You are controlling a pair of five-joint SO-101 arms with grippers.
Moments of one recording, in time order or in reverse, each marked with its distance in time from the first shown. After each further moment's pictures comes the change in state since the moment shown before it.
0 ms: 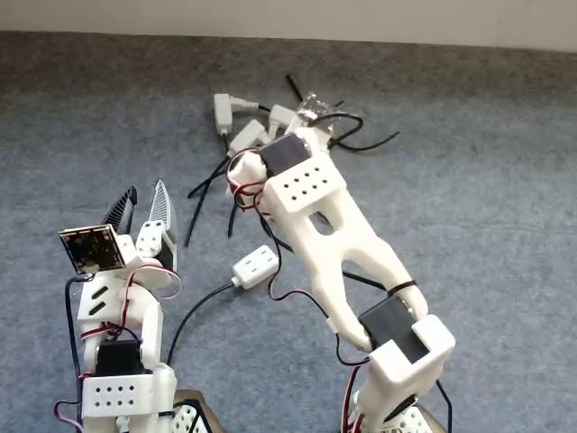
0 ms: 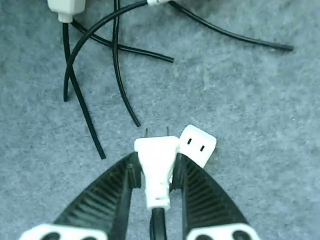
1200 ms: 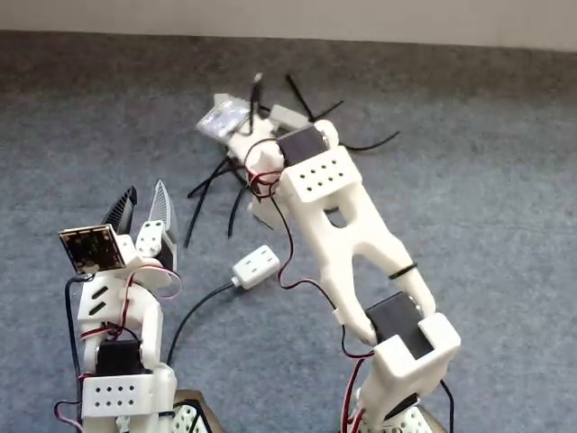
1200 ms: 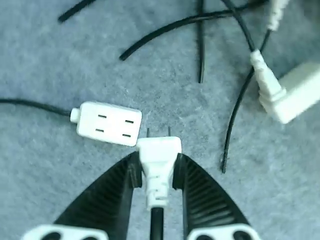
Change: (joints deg) left arm 0.0 0.0 0.0 0.0 0.0; right arm 4.5 0.0 0.0 2.4 93.1
